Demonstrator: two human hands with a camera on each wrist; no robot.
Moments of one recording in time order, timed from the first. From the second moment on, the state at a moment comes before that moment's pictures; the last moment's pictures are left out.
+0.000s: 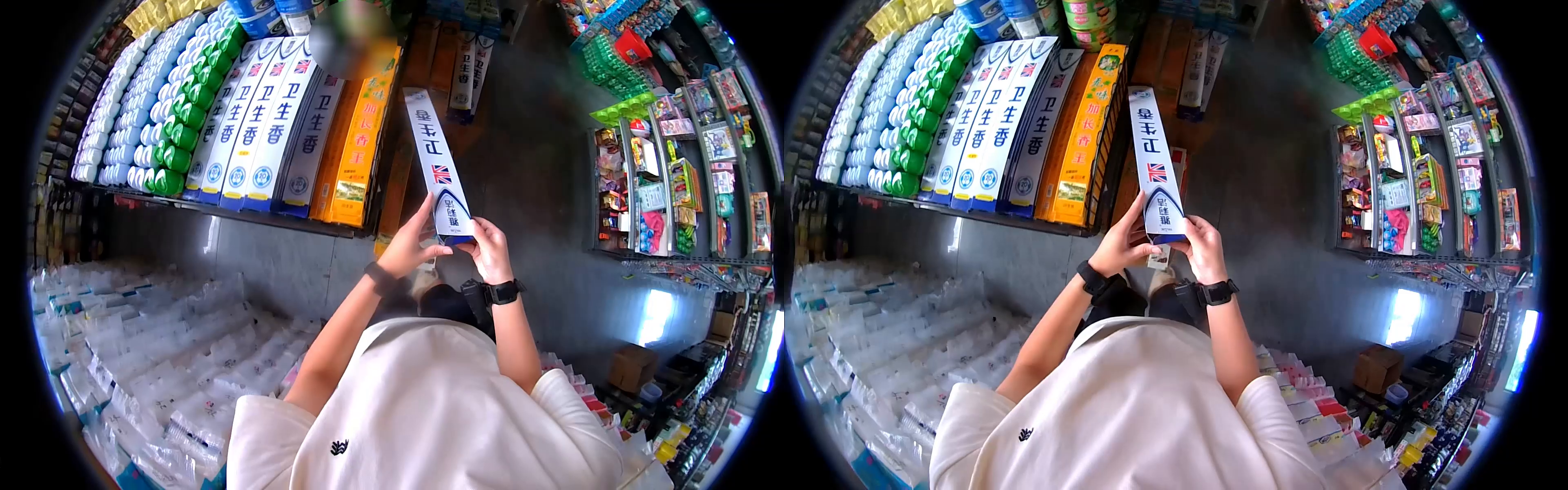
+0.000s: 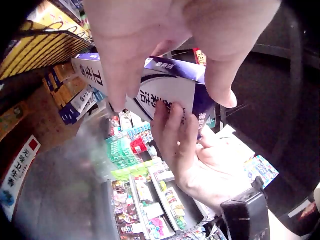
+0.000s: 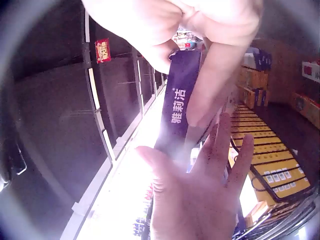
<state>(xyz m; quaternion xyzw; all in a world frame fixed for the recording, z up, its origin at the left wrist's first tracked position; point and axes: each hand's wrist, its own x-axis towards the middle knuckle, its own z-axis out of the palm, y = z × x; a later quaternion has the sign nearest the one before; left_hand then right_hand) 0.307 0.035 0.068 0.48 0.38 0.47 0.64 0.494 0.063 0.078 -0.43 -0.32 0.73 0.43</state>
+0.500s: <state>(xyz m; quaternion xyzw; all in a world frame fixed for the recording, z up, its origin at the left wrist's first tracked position) 0.343 -0.039 0.087 0.51 0.36 0.54 0.57 0.525 0.019 0.094 -0.40 -0.38 0.76 0.34</state>
